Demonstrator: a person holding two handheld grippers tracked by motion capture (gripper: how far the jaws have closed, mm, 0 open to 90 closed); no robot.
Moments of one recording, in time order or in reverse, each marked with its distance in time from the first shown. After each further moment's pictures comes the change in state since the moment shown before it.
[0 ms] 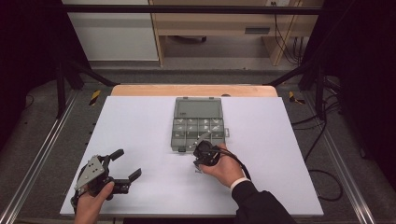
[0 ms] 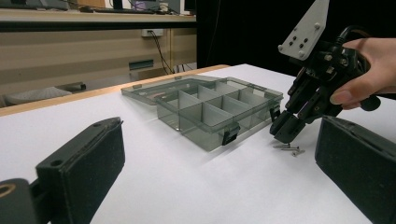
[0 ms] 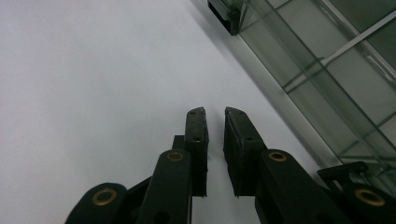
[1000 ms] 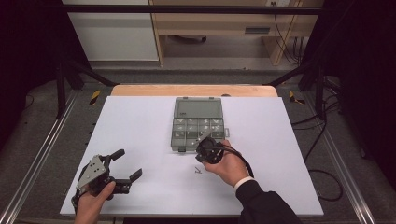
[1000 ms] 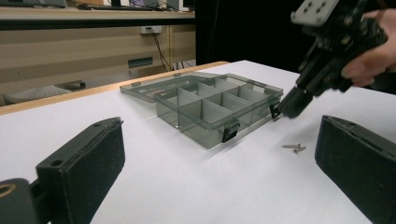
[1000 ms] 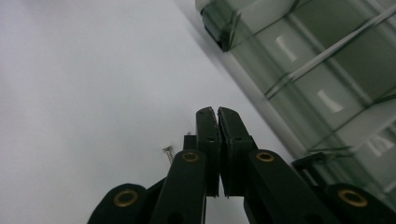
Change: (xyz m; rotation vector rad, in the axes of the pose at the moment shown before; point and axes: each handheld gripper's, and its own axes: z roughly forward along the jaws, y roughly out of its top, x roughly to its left) left arm -0.001 0.000 0.002 0.013 -0.006 0.007; right arm -0.001 0.006 -0.031 -0.053 -0.012 -0.016
